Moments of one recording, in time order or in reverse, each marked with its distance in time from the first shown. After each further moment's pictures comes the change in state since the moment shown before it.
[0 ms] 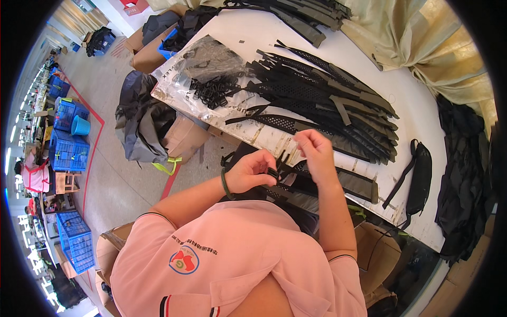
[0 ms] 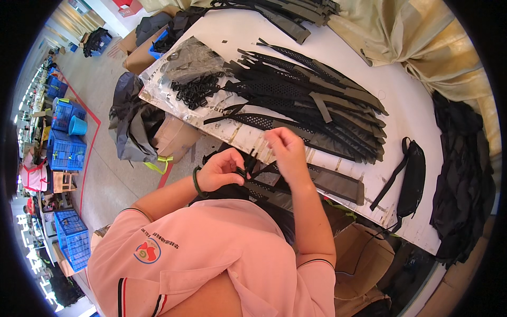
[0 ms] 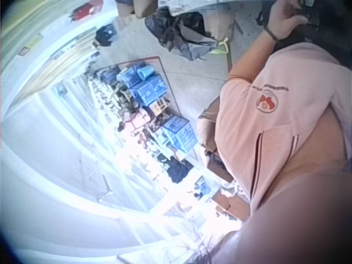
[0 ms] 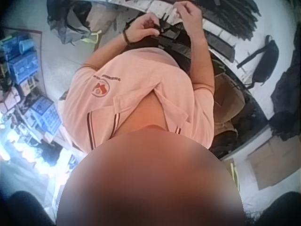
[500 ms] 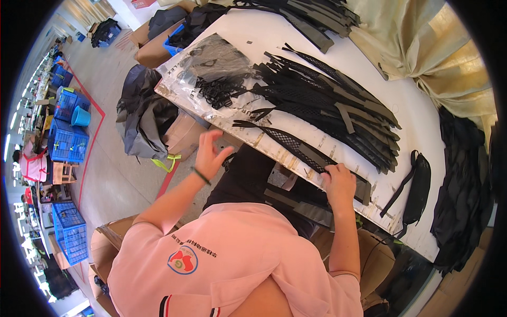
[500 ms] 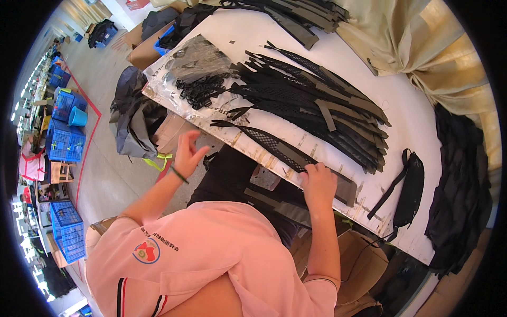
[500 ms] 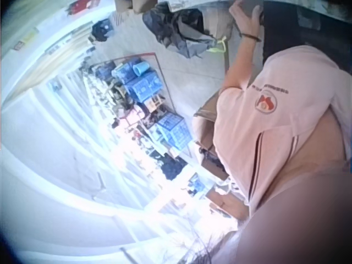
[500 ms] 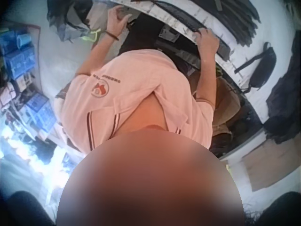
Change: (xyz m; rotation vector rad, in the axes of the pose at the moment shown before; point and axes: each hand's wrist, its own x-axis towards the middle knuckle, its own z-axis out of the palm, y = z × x) left_hand -0.050 -0.005 -0.089 1.071 0.779 -0.098; right_hand -0.052 0.039 -0.062 -1.344 0.128 -0.106
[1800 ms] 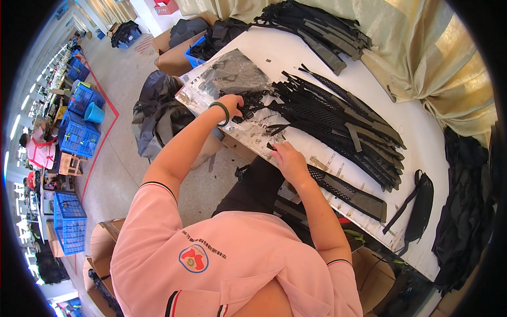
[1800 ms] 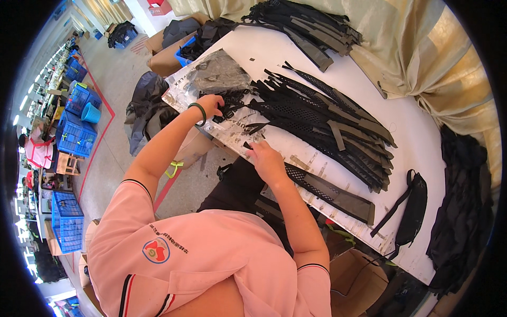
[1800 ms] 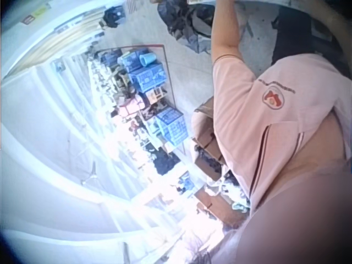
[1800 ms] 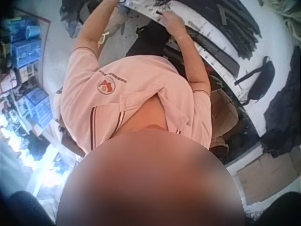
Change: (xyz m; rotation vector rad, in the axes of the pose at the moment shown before) left_hand 0.194 -0.002 -0.037 0.643 -0.417 0.052; right_hand 0.094 -0.129 0.051 0.617 0.020 -0.364
